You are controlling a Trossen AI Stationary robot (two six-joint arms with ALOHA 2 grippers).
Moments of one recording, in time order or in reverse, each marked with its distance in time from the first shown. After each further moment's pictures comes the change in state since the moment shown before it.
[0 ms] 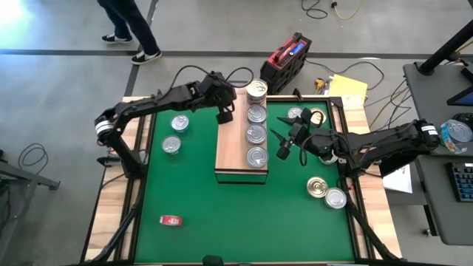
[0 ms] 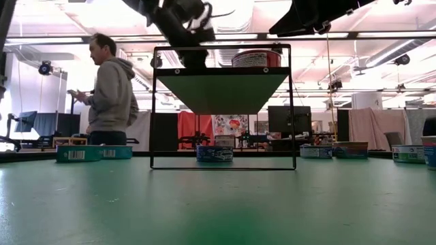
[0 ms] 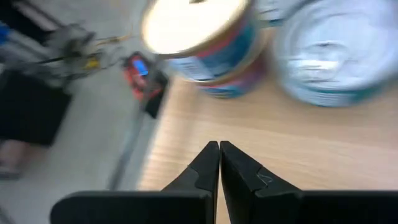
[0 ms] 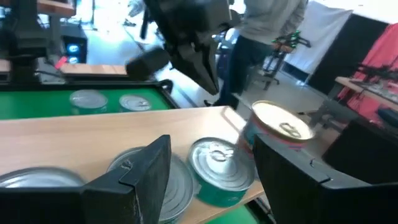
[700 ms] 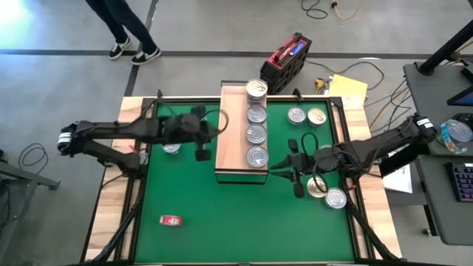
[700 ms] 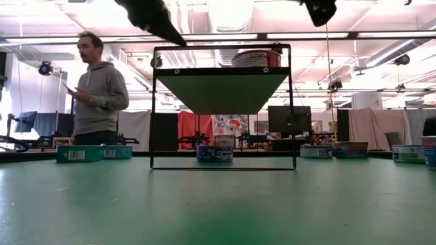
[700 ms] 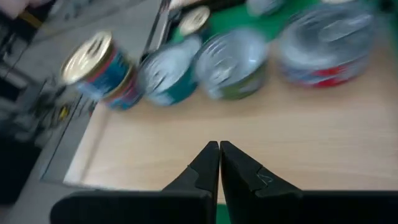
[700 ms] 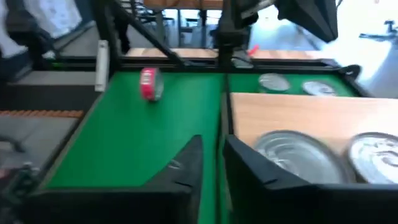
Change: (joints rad) left arm -0.380 -0.434 -0.378 0.043 -0.114 -0.160; right arm 0.248 0.000 0.053 -0.182 -0.441 0.264
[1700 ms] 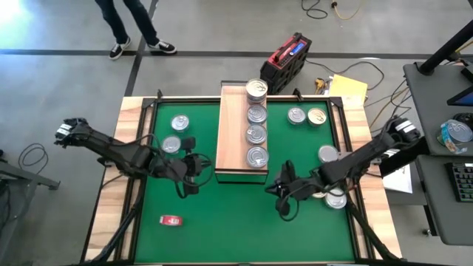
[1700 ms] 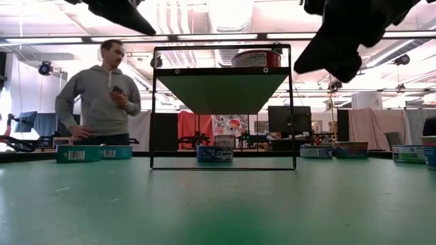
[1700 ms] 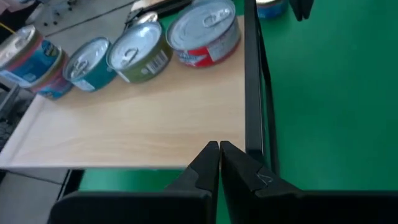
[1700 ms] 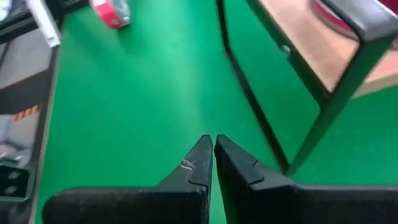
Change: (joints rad) left arm -0.426 -0.075 -0.146 -0.043 -0.265 -0.303; right arm 0.133 0.336 0.000 -0.043 0.140 0.563
